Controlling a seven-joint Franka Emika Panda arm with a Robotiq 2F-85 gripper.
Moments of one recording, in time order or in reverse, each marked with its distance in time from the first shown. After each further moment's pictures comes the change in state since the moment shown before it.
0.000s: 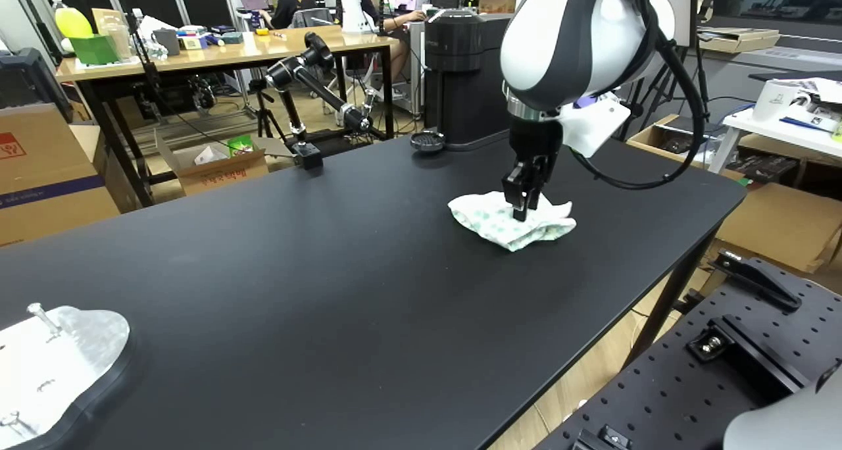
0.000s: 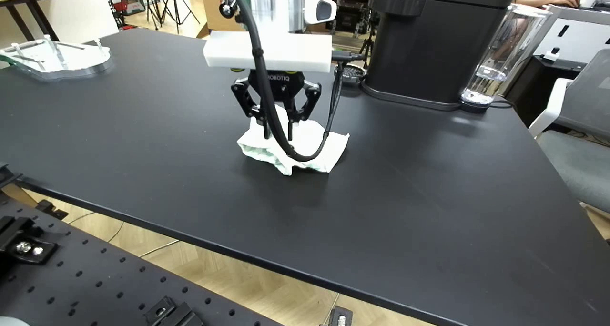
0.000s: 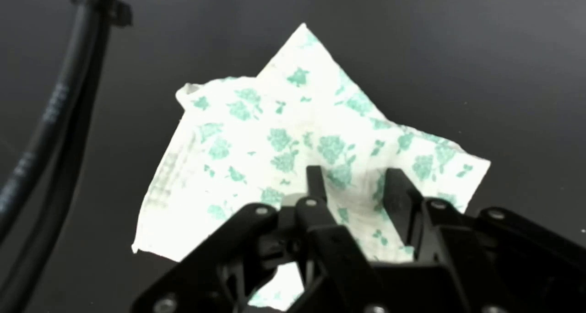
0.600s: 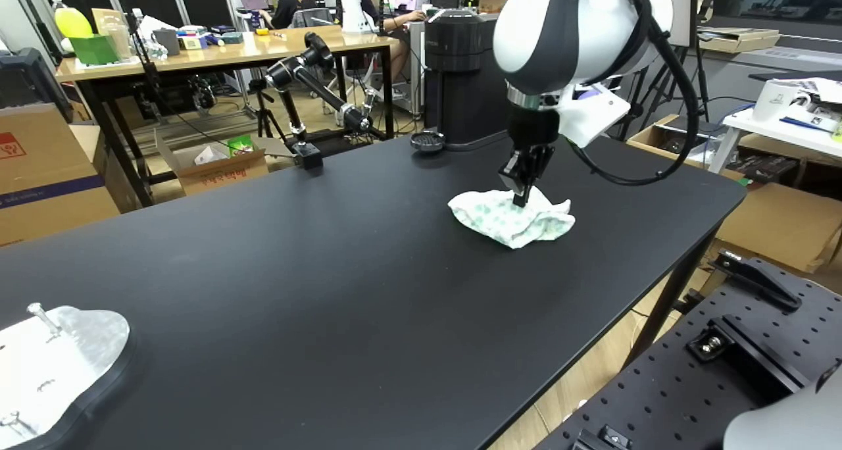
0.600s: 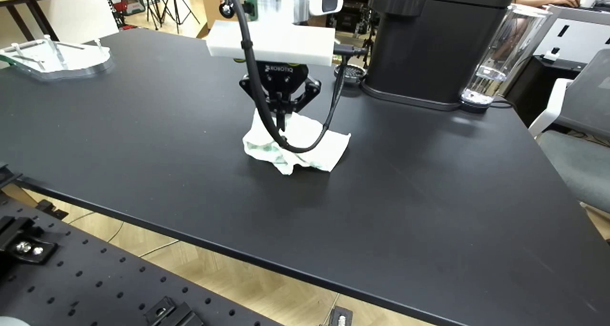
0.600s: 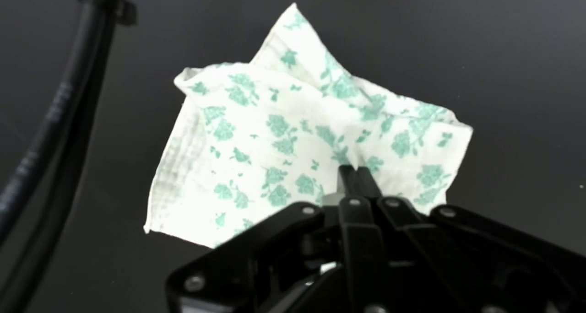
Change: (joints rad) arm -0.017 -0.024 0.021 0.010 0.101 0.000 -0.039
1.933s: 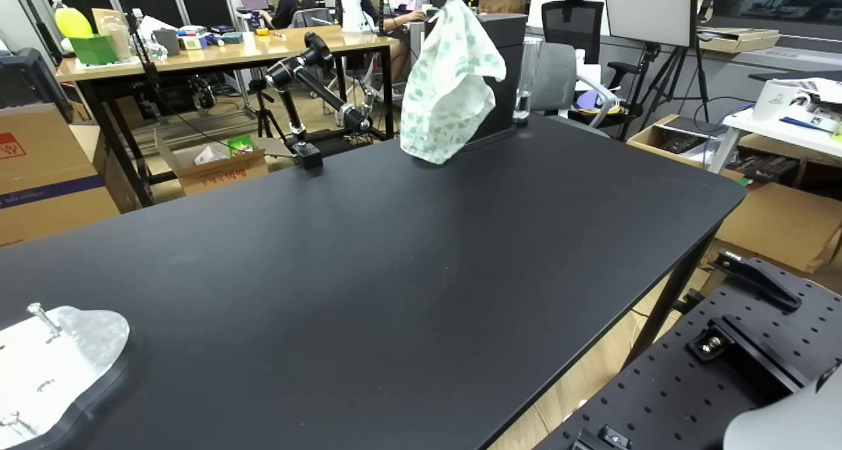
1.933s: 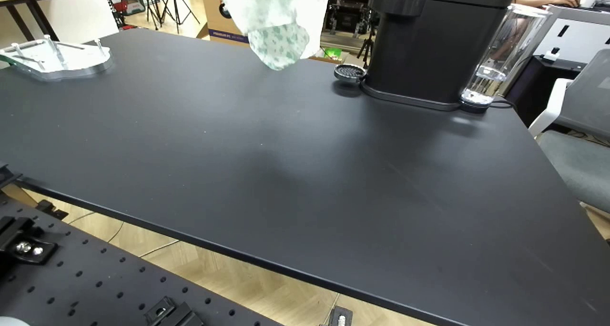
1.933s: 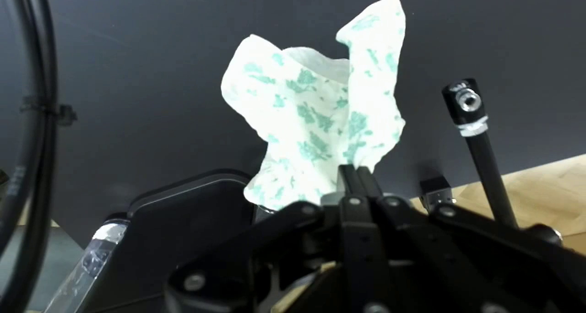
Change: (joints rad) arm 0.096 -0.409 0.096 0.407 0.012 -0.634 0.673
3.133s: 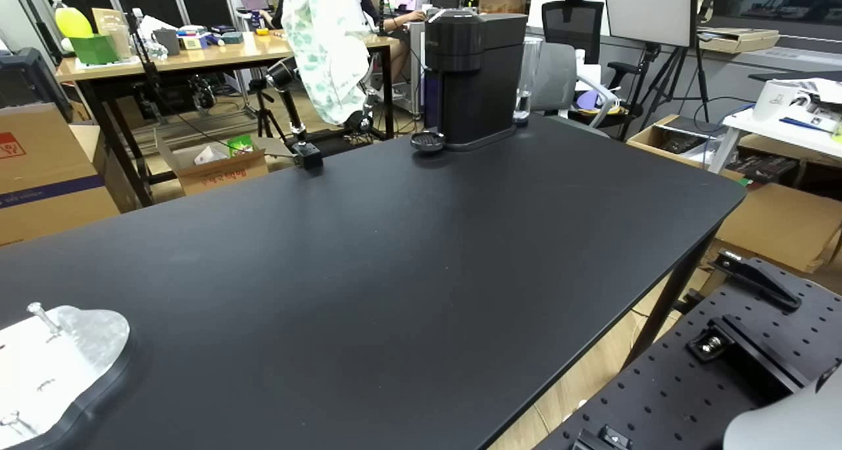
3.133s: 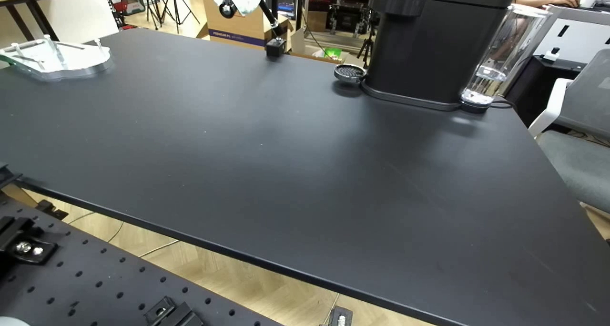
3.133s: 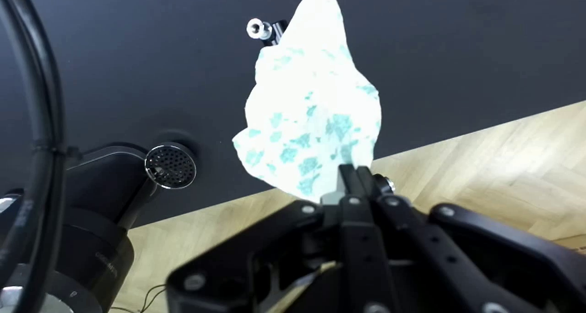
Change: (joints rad) arm 0.190 0.410 0.075 0.638 -0.037 -0.302 0.238
